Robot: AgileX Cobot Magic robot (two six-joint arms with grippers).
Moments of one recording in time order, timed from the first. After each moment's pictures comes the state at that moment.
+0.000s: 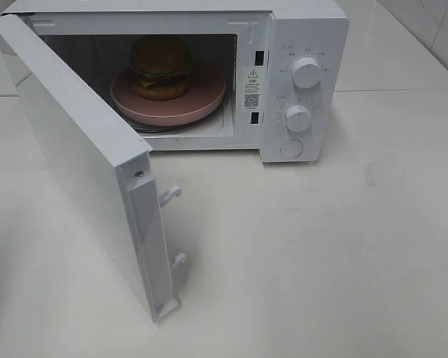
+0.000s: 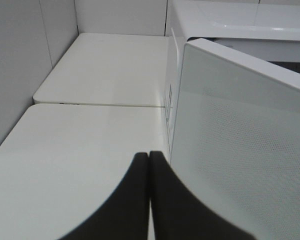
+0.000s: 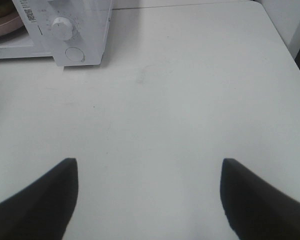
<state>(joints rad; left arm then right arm) -0.02 0.54 -0.23 -0.64 -0.05 0.56 0.07 0.00 -0.51 -0.05 1.04 0.19</state>
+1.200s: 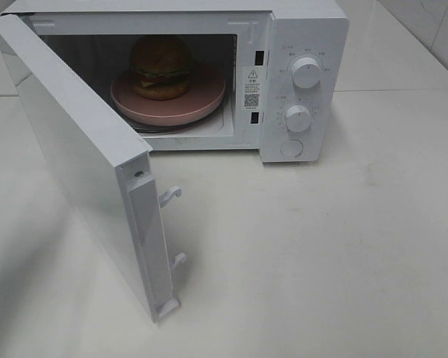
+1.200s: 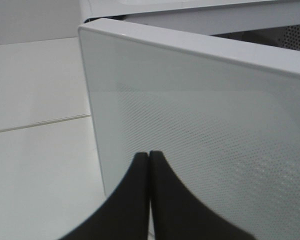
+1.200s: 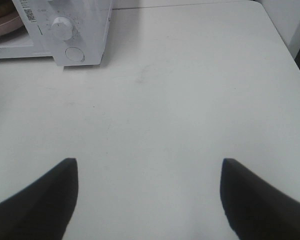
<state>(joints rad) -0.15 1.19 -0.23 0.17 -0.71 -0.11 0.07 0.00 -0.51 -0.05 1.04 0.19</state>
